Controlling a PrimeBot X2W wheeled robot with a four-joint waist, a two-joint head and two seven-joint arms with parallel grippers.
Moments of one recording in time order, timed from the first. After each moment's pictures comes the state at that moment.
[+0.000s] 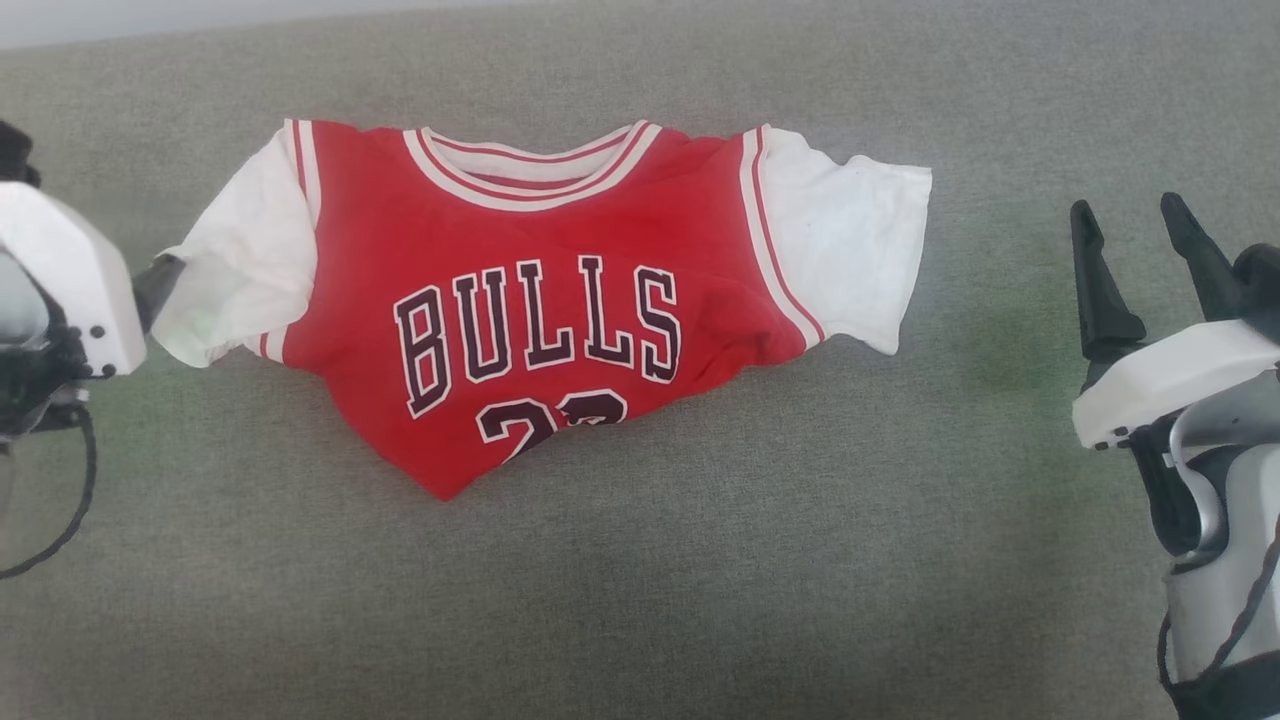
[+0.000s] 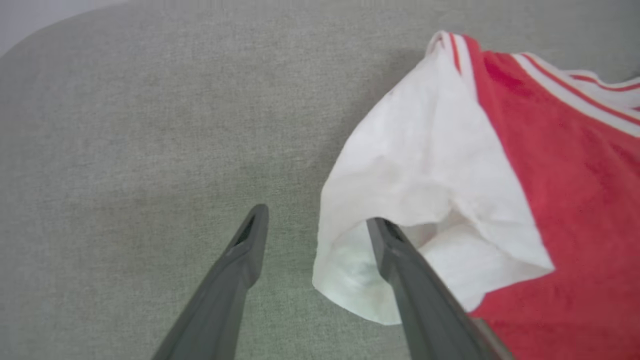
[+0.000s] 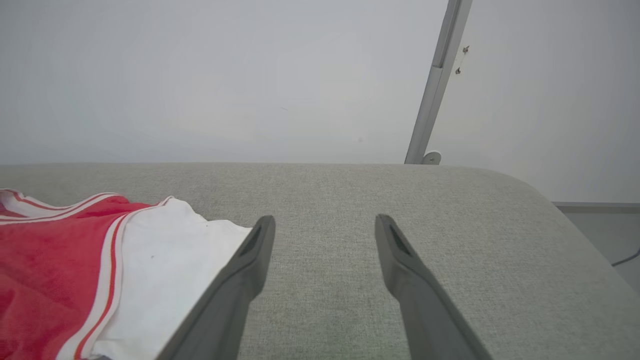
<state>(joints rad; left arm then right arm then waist) -0.82 0.68 -0.38 0.62 -0.82 -0.05 0.56 -0.41 -0.17 -0.11 0.18 0.19 0.13 0.03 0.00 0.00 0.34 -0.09</state>
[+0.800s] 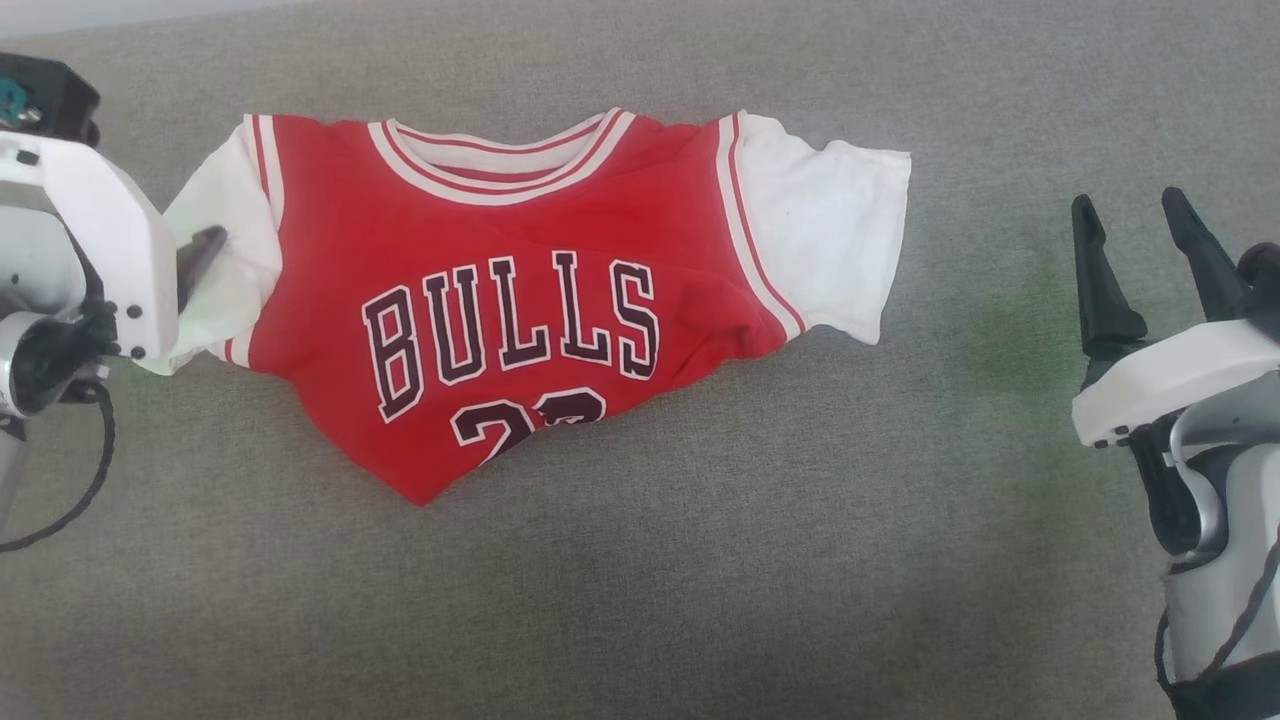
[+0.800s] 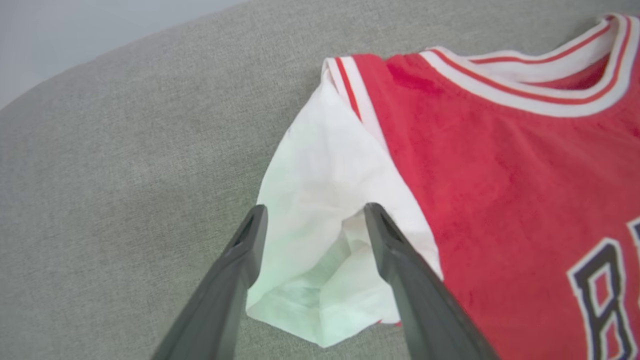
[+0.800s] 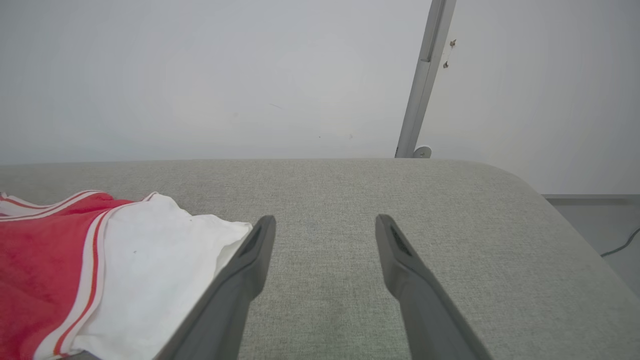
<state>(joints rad) -0.84 0.72 -0.45 0.38 -0.78 0.00 0.69 -0.41 -0.16 -0.11 0.17 0.20 0.13 0.02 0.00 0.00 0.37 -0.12</state>
